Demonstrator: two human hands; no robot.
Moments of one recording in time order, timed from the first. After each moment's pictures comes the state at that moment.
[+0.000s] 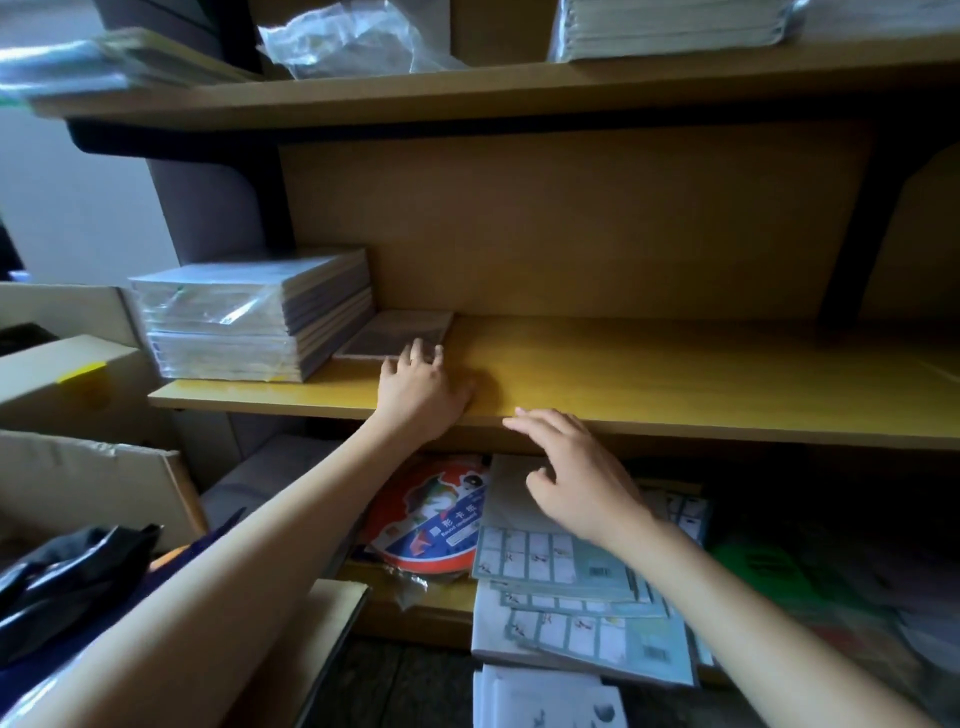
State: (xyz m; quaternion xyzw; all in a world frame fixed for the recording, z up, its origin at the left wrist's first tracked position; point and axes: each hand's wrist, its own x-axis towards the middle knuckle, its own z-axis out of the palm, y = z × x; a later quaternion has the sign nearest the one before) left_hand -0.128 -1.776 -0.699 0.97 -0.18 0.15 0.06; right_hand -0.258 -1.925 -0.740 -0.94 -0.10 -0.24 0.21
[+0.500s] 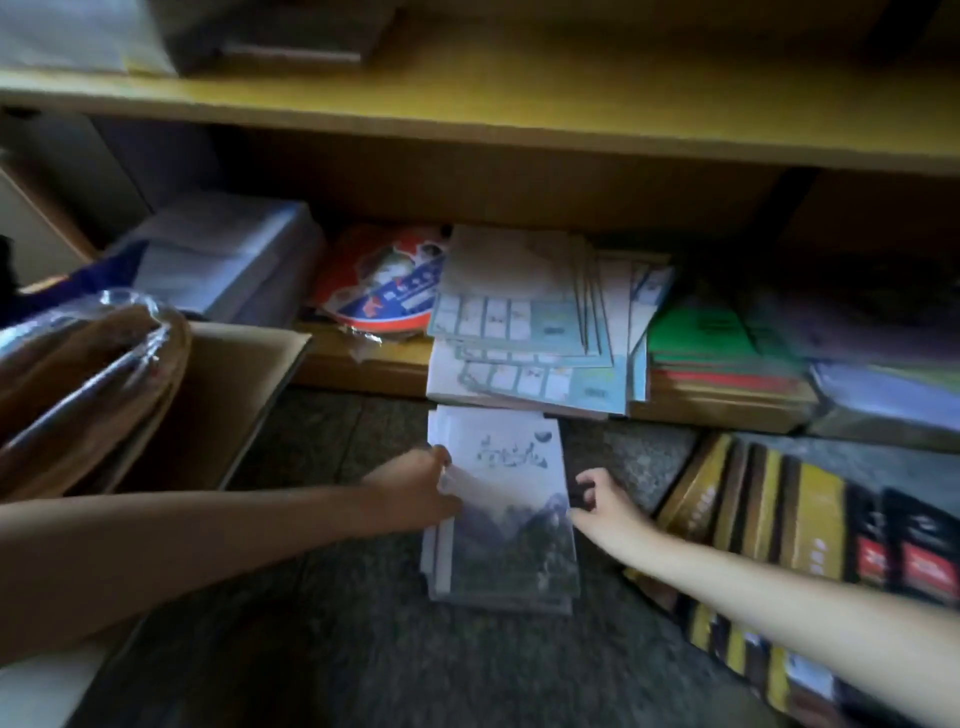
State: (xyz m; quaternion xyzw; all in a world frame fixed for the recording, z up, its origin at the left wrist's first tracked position) left_hand -0.313 -1.750 -0.912 0.92 -0.26 -0.28 0.11; right_hand -0.404 -1.967 -0.975 -0.88 0.24 0.16 0.37
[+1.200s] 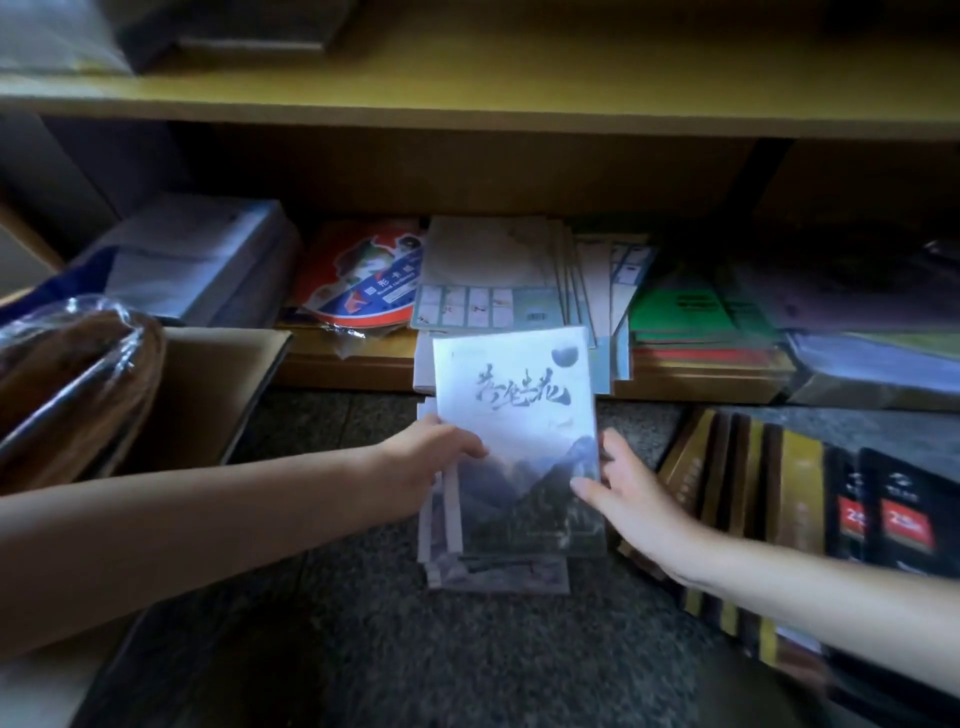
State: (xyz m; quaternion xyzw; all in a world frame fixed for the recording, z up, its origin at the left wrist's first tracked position) left_hand -0.321 -1.776 -0.891 0.71 0.04 -0.40 0.57; right_hand -0.439 -1.954 -0.916 -0.76 0.17 0.04 0.63
